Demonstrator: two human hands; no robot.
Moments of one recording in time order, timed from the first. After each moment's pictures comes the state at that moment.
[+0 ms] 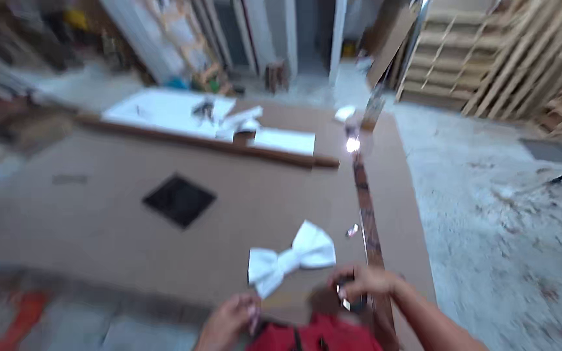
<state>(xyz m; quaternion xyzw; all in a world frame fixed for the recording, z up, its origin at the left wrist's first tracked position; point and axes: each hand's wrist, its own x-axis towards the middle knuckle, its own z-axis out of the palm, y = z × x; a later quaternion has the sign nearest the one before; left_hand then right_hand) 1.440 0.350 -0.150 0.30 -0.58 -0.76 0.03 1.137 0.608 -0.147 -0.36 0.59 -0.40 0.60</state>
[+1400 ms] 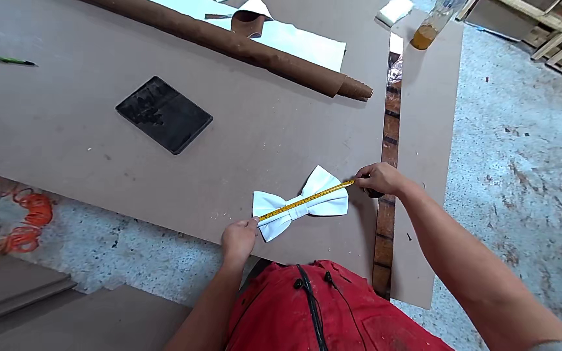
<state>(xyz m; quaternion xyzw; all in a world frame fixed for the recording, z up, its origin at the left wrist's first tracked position) 1.360 0.324 -0.238 0.62 -0.65 -0.42 -0.09 0.977 0.527 -0.204 -0.43 0.82 -0.07 0.36</state>
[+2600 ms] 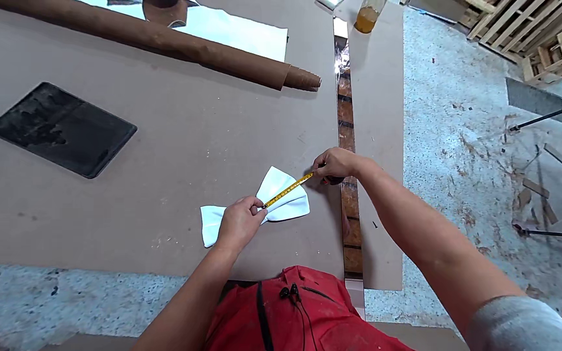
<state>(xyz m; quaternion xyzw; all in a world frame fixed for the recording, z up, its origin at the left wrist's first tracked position) 1.242 0.359 -0.226 0.33 -0.86 -0.37 -0.07 0.941 0.517 -0.209 -0.47 0.77 -0.08 0.42</state>
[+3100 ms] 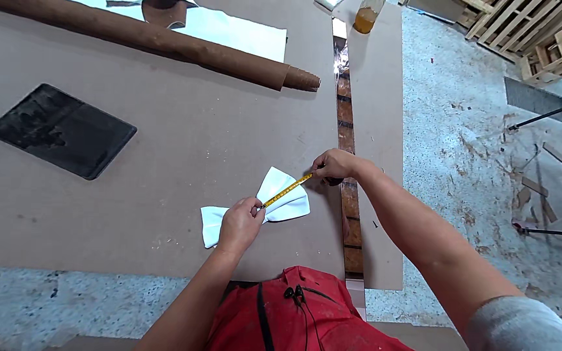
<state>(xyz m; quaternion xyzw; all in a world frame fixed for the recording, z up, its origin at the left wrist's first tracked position) 1.248 0.364 -0.231 0.31 -0.89 -0.32 -0.04 0.945 0.517 -0.211 -0.48 0.77 -0.07 0.41</state>
